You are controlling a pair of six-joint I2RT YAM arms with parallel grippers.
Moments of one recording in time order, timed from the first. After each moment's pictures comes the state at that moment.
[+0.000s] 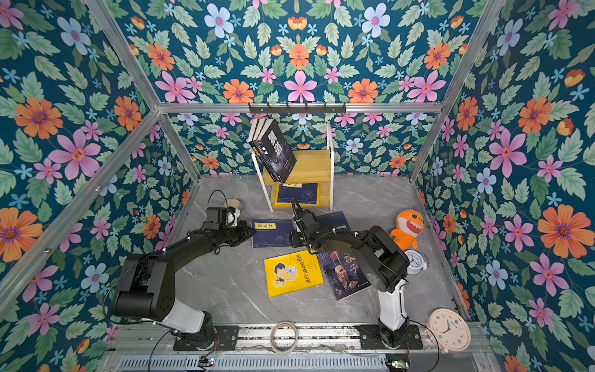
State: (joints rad) left arm -0.14 1.52 0.78 -0.11 0.51 -0.61; right arm 0.73 1.88 1.12 -0.06 -0.05 0.45
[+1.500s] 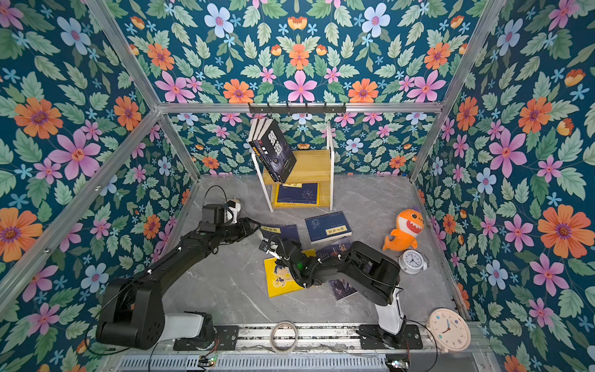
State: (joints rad) left arm -0.19 1.31 0.79 -0.19 0.47 -0.56; right arm 1.01 1.92 0.92 0.53 0.41 -0.53
